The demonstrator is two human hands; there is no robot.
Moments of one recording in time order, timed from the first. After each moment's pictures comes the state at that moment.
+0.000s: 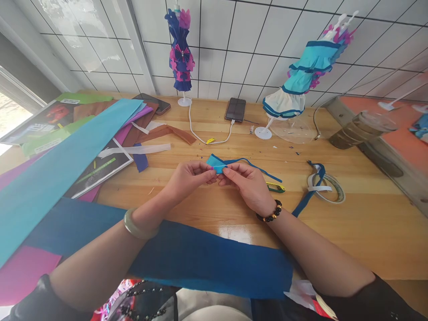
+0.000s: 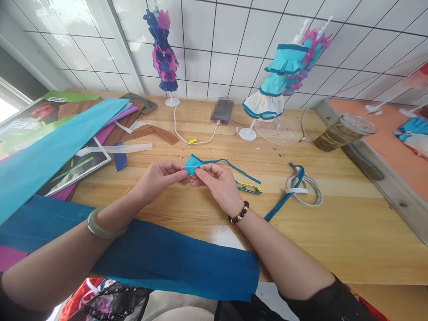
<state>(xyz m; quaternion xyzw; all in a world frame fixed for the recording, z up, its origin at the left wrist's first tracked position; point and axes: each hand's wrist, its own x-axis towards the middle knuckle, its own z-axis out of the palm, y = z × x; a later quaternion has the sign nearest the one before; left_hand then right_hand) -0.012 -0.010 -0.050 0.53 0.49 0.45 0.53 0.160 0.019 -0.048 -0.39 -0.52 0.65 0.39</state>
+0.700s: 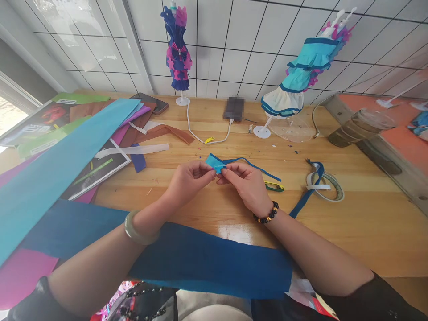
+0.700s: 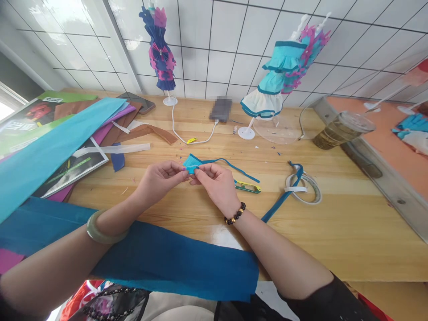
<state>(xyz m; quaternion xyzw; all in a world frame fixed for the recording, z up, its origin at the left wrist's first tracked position) 0.000 -0.013 -0.054 0.51 0.51 0.49 0.49 0.157 0.016 -0.049 -0.44 -0.53 0.59 0.41</state>
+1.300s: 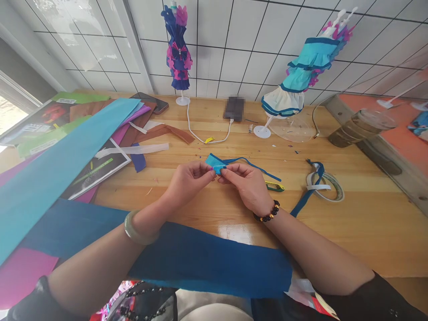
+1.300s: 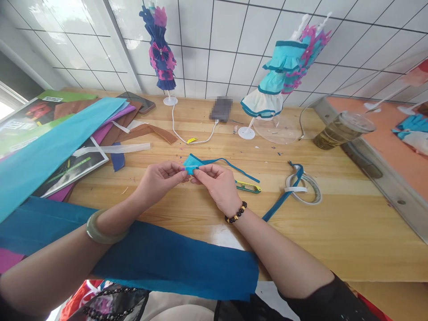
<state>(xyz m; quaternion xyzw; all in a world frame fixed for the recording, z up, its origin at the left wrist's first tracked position) 0.000 -0.015 -0.051 0.52 0.50 0.48 0.49 0.159 0.017 -0.053 -0.44 -0.49 0.63 0.41</state>
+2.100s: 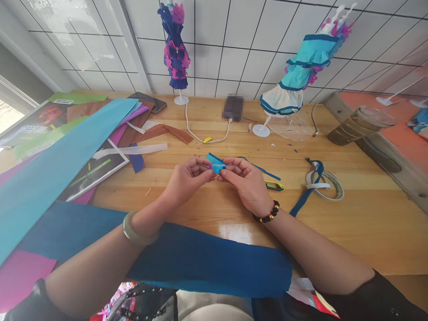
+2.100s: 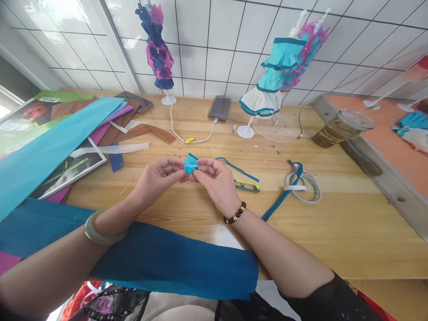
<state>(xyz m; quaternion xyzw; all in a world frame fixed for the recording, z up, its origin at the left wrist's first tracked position) -0.002 -0.014 -0.050 0.49 0.48 0.50 0.53 0.157 0.015 -0.047 -0.41 -0.47 0.64 0.44</state>
